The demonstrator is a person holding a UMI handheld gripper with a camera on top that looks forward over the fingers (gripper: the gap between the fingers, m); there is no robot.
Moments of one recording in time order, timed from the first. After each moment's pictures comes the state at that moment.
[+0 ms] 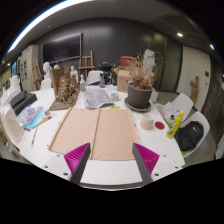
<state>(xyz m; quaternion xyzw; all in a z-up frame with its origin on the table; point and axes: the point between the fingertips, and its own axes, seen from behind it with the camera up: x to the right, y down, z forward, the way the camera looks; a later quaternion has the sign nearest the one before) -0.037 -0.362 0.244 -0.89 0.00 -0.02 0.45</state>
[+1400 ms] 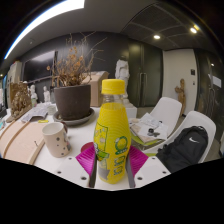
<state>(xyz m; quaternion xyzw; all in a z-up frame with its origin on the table) 0.419 -0.100 0.059 -0.82 0.06 -0.05 0.57</state>
